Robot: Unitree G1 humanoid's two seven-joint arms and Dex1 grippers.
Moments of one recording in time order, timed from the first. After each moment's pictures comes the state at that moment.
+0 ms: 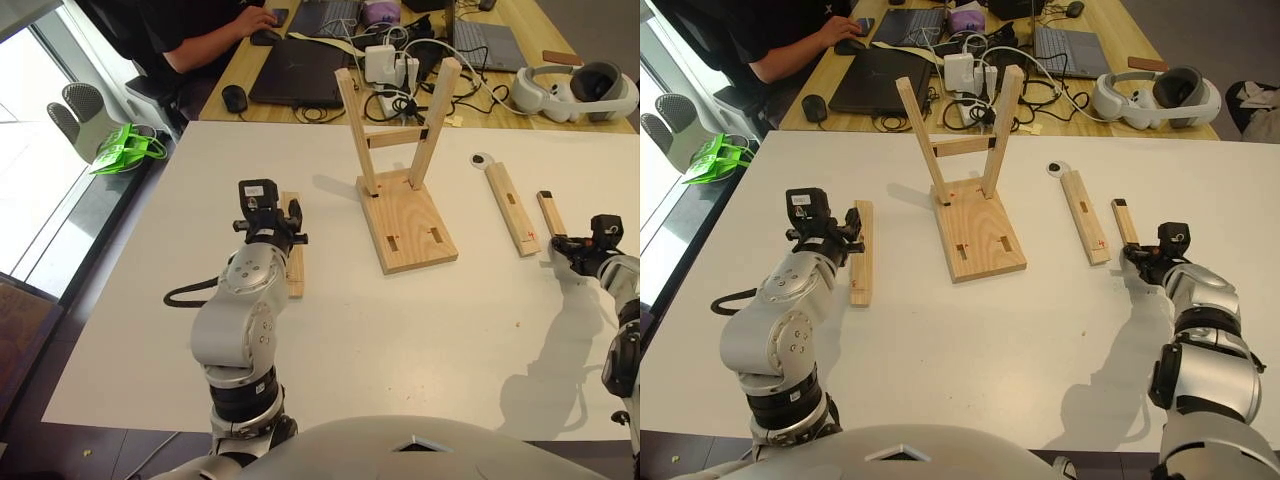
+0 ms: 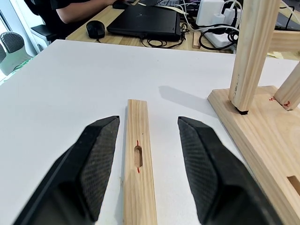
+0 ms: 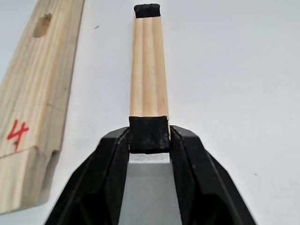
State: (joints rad) left arm -0.16 -0.06 0.01 -0.72 -0.06 1.23 0.17; right arm -0.54 -0.67 -0.30 1.15 0.16 0.18 0.54
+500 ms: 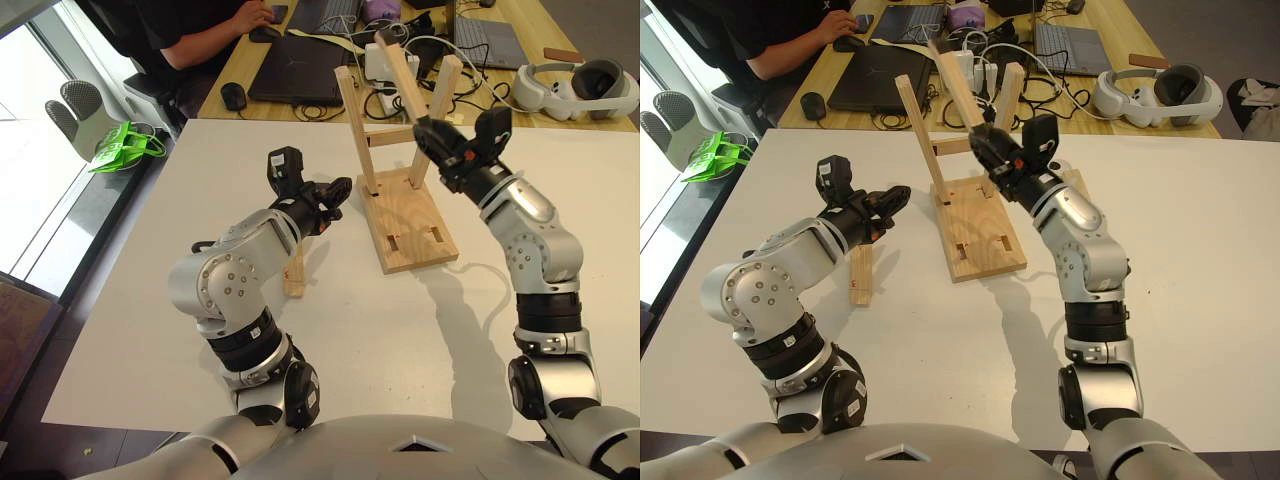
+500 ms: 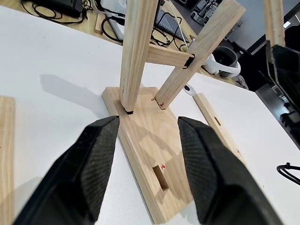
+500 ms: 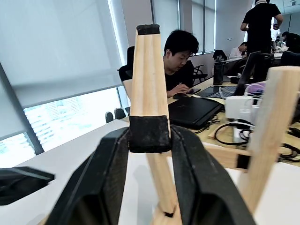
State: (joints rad) left arm -0.46 -0.16 0.39 -0.55 -0.47 1.51 -0.06; right arm -0.43 -0.21 0.03 -0.08 0.43 0.45 0.47
